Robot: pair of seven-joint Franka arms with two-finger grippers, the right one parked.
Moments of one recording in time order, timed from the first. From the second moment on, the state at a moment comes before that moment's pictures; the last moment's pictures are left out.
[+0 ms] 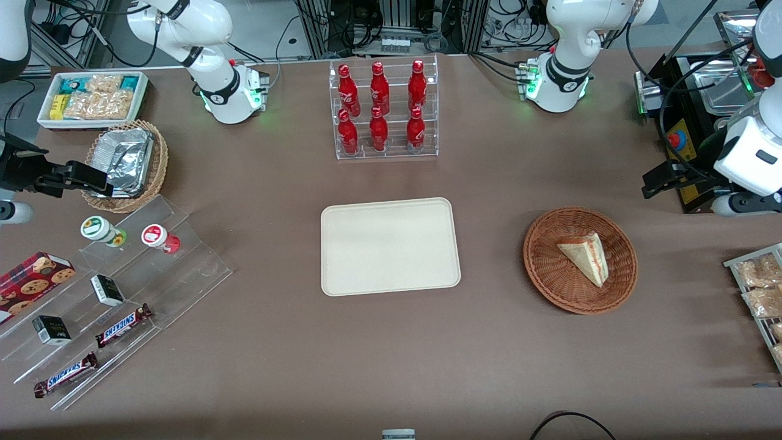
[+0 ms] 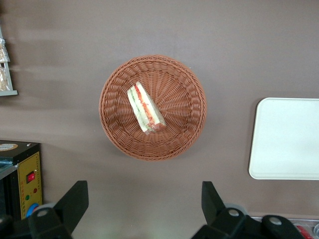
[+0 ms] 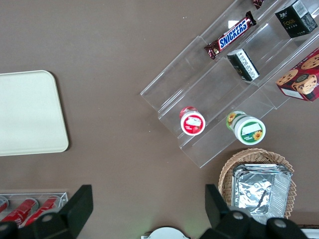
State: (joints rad) arm -0.03 0.07 -0.04 -1.51 -0.02 1.53 -0.16
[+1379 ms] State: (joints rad) arm -0.03 0.12 -0.04 -1.94 -0.02 1.96 -0.18
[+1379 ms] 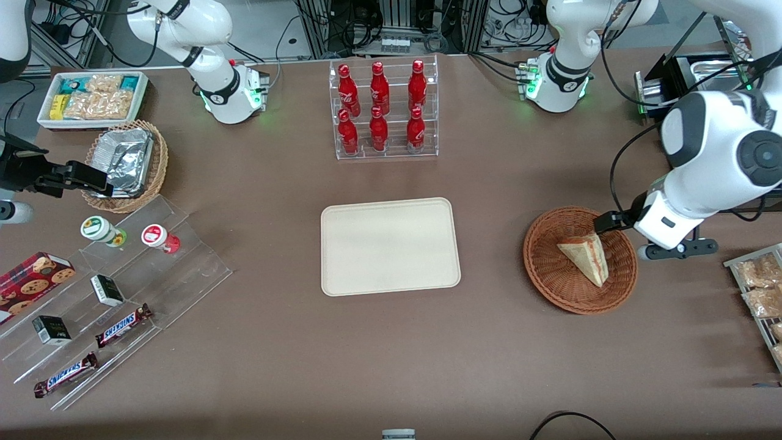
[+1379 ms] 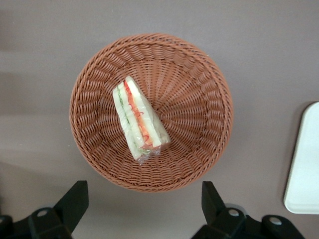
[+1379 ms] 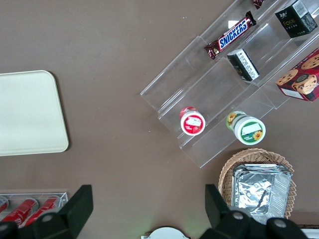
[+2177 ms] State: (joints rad) arm -0.03 0.12 -0.03 -2.11 -0.02 2.20 -0.67
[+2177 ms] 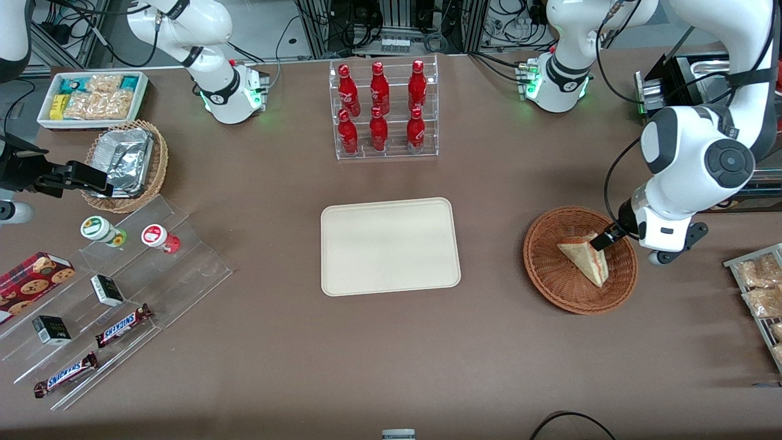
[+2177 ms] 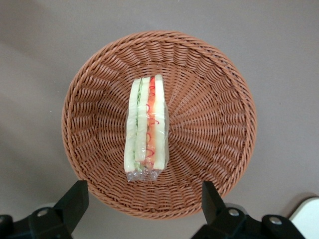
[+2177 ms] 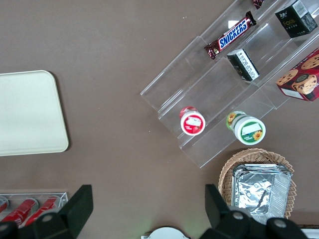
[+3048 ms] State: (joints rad) arm -0.03 0.24 -0.03 -2.18 -0.02 2.41 -0.71
